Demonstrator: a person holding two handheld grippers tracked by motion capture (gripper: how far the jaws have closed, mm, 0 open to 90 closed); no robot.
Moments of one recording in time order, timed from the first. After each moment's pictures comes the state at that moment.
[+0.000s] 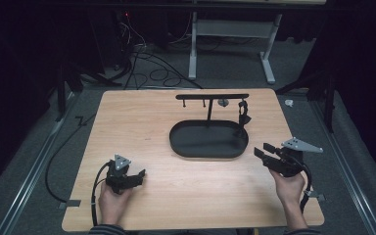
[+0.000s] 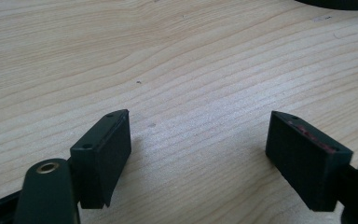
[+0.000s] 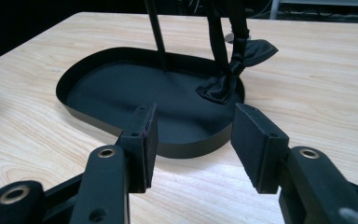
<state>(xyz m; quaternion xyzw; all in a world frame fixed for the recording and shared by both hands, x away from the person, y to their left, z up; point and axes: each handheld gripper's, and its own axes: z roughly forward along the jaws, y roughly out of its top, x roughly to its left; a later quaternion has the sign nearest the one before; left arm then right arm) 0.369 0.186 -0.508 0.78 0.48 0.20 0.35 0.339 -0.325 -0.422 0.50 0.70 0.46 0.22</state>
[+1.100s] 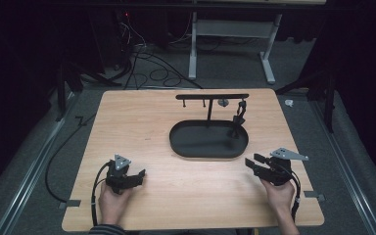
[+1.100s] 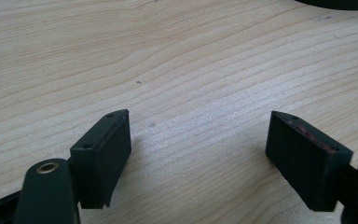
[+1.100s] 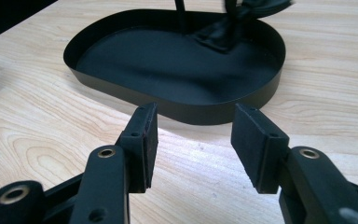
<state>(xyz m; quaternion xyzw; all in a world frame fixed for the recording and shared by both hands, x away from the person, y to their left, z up) 0.369 0.186 -0.508 0.78 0.48 0.20 0.35 0.334 -0.308 -0.459 0.50 0.72 0.45 0.18</state>
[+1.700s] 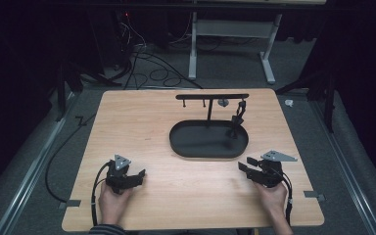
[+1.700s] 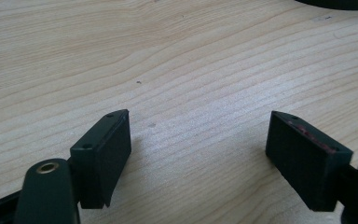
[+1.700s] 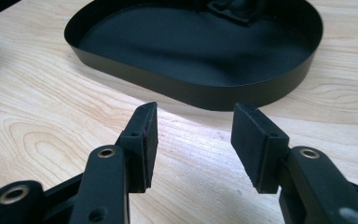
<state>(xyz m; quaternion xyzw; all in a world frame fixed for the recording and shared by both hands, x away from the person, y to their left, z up) 0.369 0.186 -0.508 0.78 0.48 0.20 0.35 0.338 -0.292 -0.476 0.50 0.73 0.43 0.17</state>
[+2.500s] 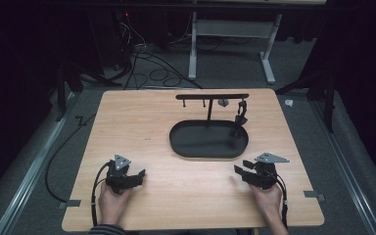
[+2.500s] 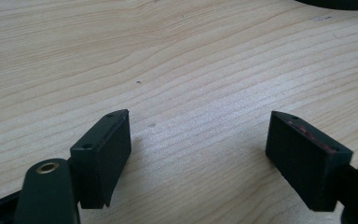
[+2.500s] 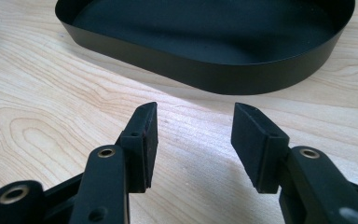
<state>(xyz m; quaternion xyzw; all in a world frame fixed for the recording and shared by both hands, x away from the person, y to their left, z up) 0.369 0.186 -0.508 0.78 0.48 0.20 0.35 0.341 -0.281 -0.491 0.50 0.74 0.41 0.16</state>
